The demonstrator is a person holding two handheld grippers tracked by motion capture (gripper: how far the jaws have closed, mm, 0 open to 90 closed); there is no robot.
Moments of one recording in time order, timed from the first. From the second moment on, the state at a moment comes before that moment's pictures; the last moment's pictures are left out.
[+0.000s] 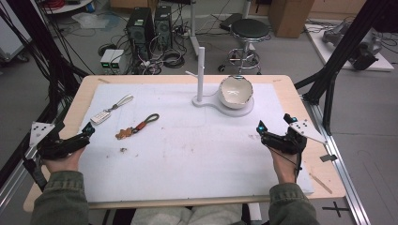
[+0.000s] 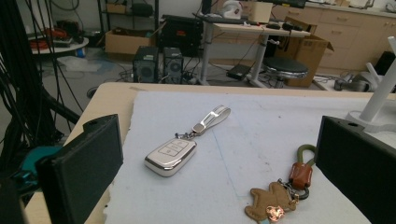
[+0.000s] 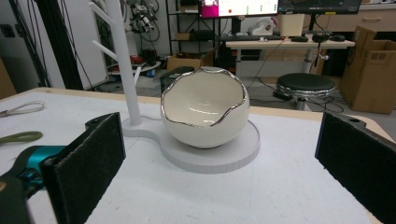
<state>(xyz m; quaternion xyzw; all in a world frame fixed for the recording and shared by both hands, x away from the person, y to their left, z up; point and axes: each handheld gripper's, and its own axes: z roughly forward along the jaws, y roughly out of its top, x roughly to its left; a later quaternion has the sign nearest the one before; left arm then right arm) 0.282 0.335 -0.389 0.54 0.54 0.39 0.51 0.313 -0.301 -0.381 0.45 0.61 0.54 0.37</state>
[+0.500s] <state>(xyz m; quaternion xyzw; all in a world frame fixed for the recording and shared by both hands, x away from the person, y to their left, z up) 0.282 0.337 -0.391 0.54 0.55 0.38 0.51 0.314 -0.300 -0.382 0.45 0.61 0.54 0.36</state>
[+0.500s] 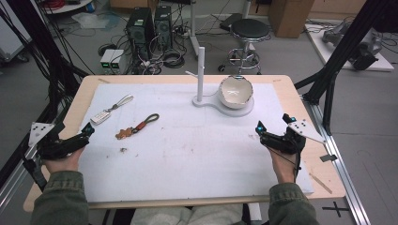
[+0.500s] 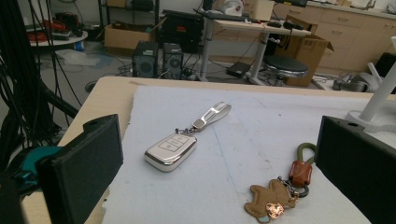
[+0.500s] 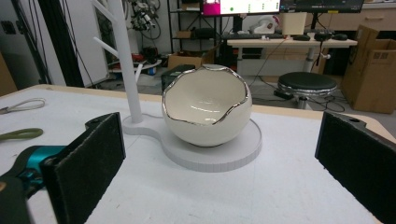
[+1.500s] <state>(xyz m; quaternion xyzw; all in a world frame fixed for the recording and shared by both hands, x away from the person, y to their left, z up) 0.303 0.321 -0.376 0.60 0.54 0.31 0.50 0.312 -0.300 -0.383 0.45 0.61 0.55 0.36</state>
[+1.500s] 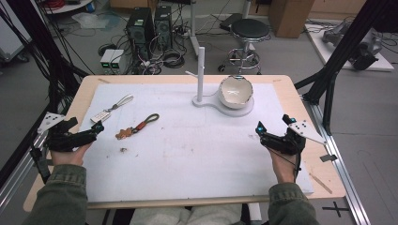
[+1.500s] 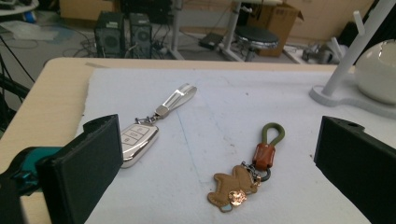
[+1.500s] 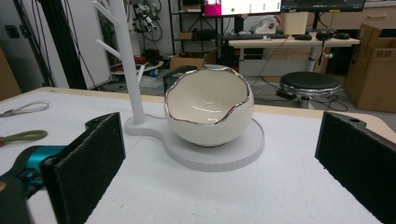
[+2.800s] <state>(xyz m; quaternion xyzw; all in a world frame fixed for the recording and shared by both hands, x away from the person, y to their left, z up) 0.372 0.272 -0.342 0.72 0.49 0.22 0.43 0.313 -0.299 -0.384 0.44 0.62 0.54 0.36</state>
